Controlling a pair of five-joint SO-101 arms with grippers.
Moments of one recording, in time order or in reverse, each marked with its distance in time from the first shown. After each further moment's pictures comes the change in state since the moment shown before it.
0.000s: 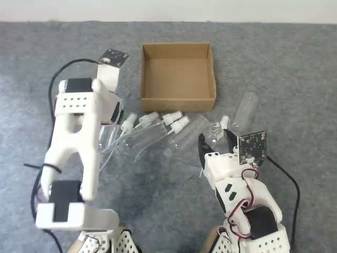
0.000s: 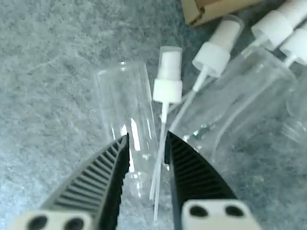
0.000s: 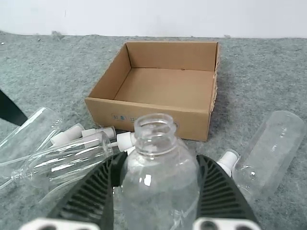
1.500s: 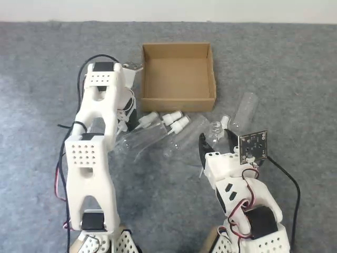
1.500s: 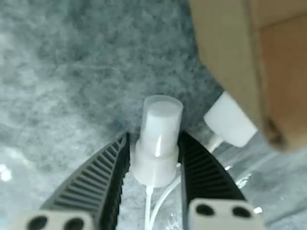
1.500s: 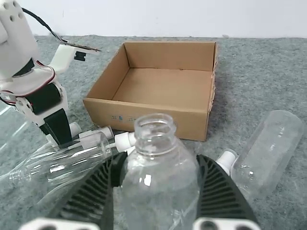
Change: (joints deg) left arm 1.6 50.5 -44.9 16.4 -0.2; right arm 0.4 0.0 0.0 0.0 0.0
